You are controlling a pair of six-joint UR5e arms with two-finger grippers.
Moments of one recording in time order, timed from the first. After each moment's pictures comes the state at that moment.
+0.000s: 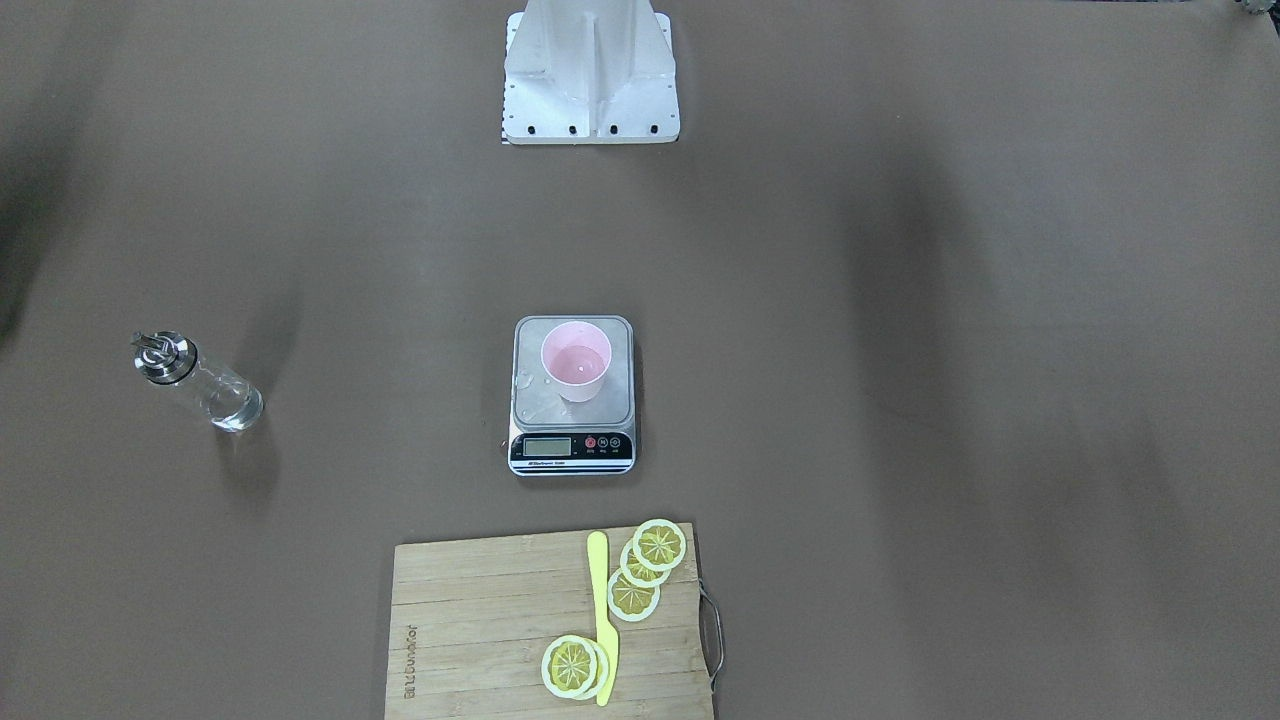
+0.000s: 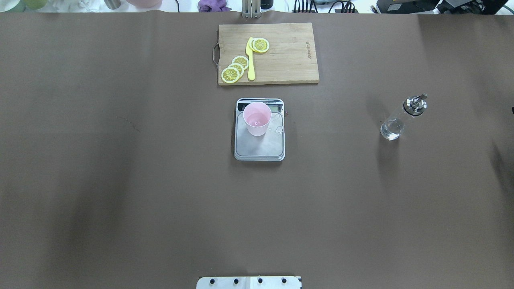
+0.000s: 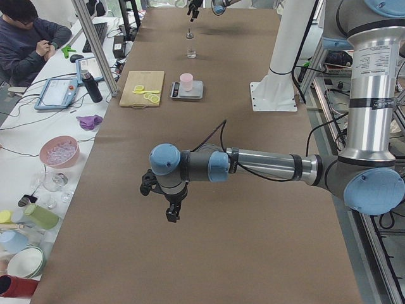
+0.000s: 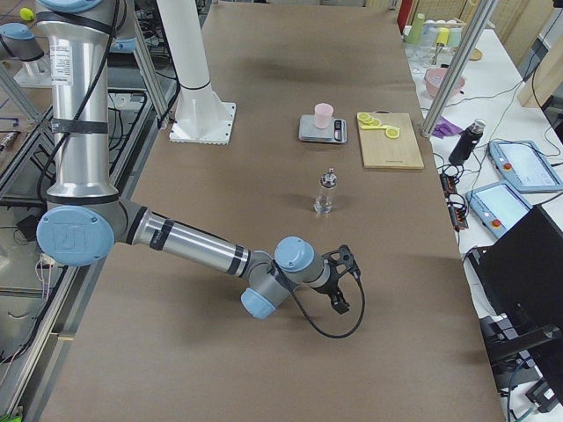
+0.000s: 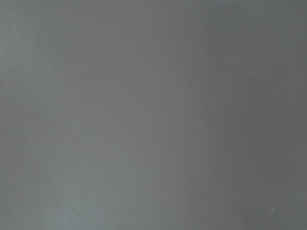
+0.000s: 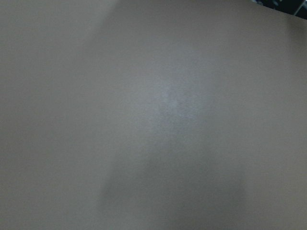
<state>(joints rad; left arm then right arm) -1.56 -1.54 -1.68 -1.46 -2.37 0.21 1.38 -1.58 1.22 -0.44 2.15 0.32</state>
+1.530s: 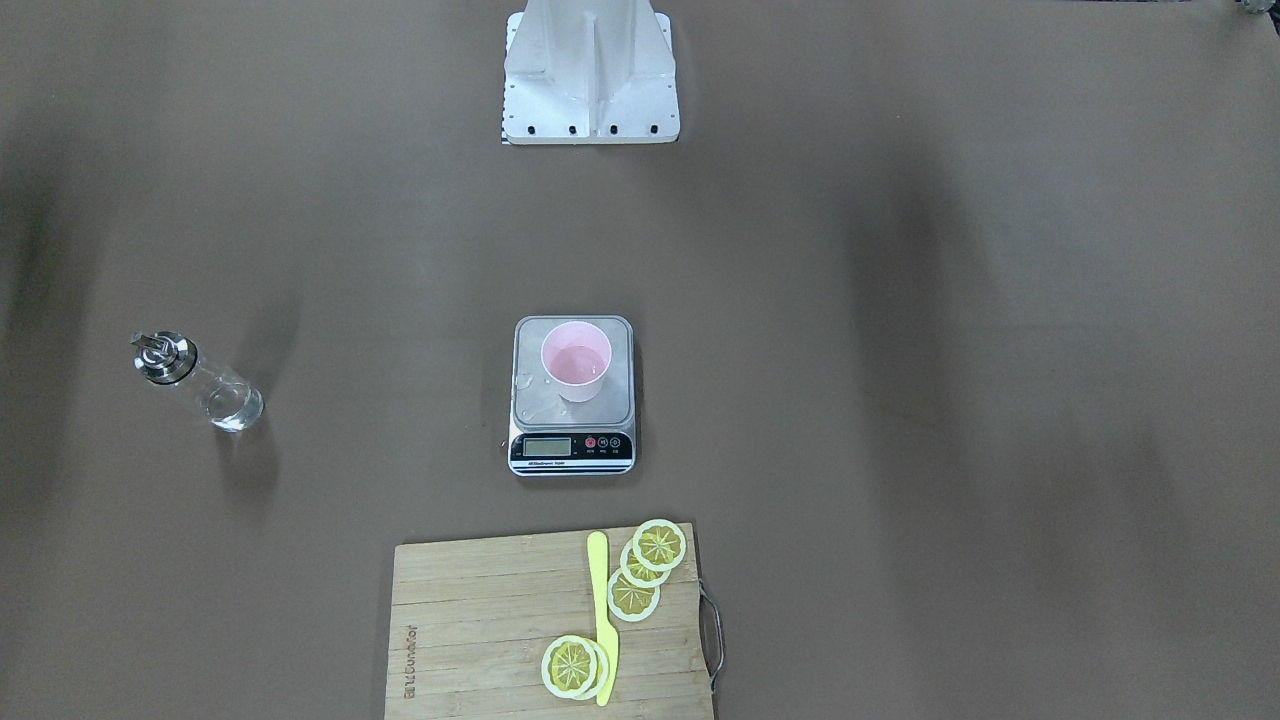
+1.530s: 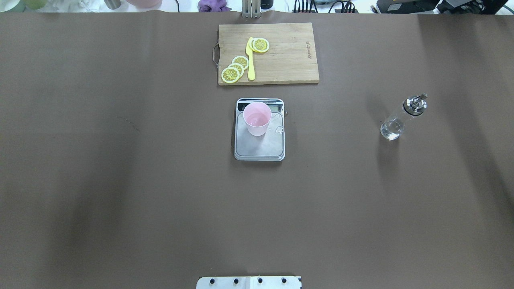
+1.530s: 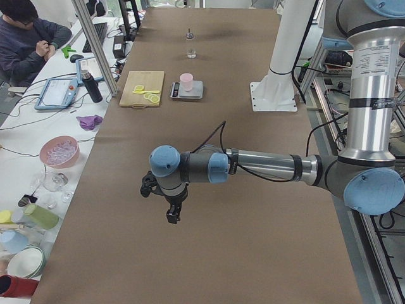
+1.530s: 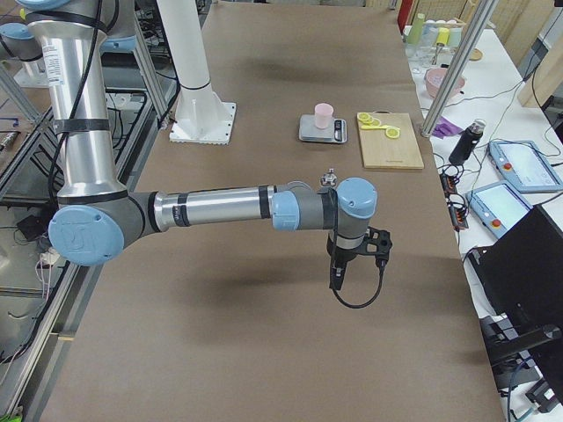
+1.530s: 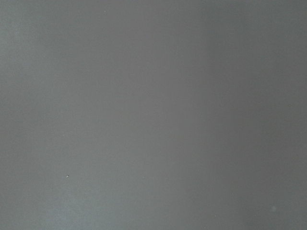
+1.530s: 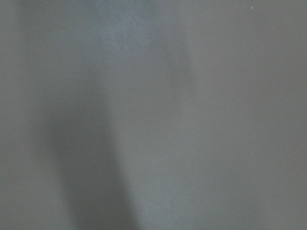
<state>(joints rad) -1.56 -1.55 -1.68 -1.44 -2.37 0.22 1.52 -1.50 1.62 -1.63 2.30 0.26</state>
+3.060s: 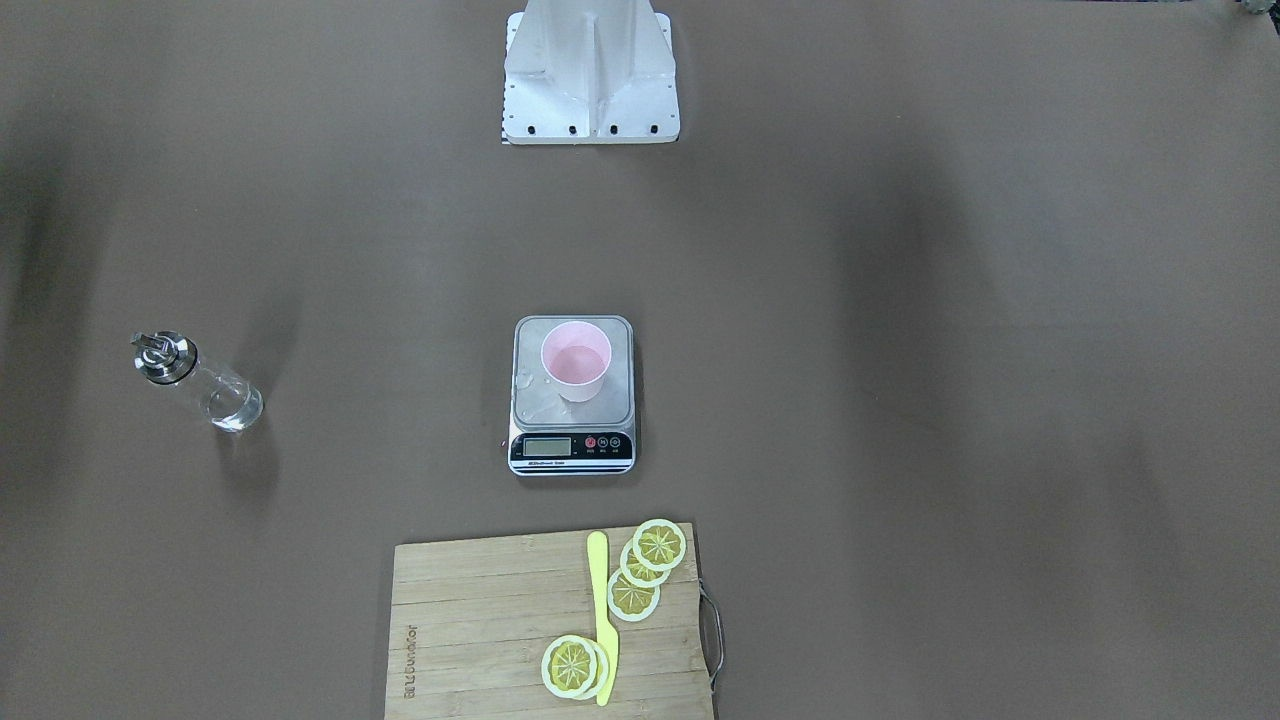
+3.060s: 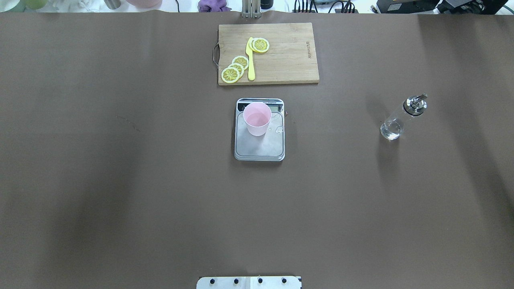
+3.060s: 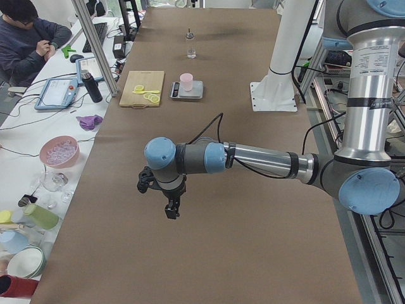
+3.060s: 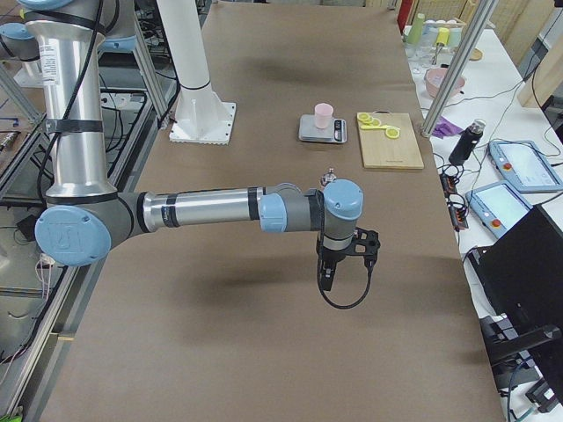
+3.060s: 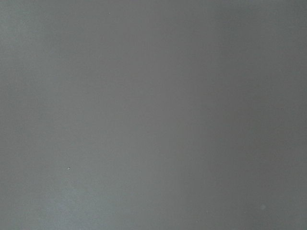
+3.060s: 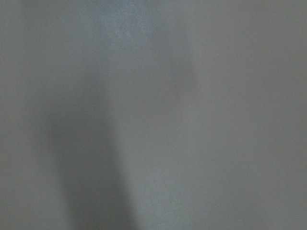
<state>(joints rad) -1.57 -1.58 -1.71 -1.35 -2.36 0.21 1.51 -1.54 1.67 -1.60 2.30 0.26</state>
